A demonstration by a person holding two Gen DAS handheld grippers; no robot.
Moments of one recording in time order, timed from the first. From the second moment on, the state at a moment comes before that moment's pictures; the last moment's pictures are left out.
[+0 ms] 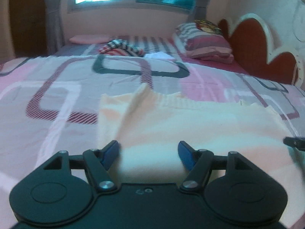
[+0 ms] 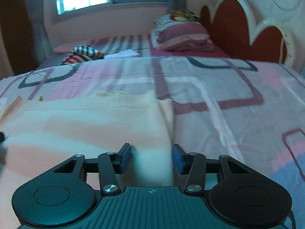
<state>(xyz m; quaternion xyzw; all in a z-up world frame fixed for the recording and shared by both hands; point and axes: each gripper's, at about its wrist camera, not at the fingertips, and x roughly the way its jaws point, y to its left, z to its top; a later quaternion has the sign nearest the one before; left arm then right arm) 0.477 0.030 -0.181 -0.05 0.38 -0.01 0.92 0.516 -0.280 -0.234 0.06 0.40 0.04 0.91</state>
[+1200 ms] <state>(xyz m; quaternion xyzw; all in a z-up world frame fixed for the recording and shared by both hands) 0.388 0.029 -0.187 -0.01 0.43 -0.05 0.90 0.400 -0.223 -0.217 0.05 0.45 0.03 0.89</state>
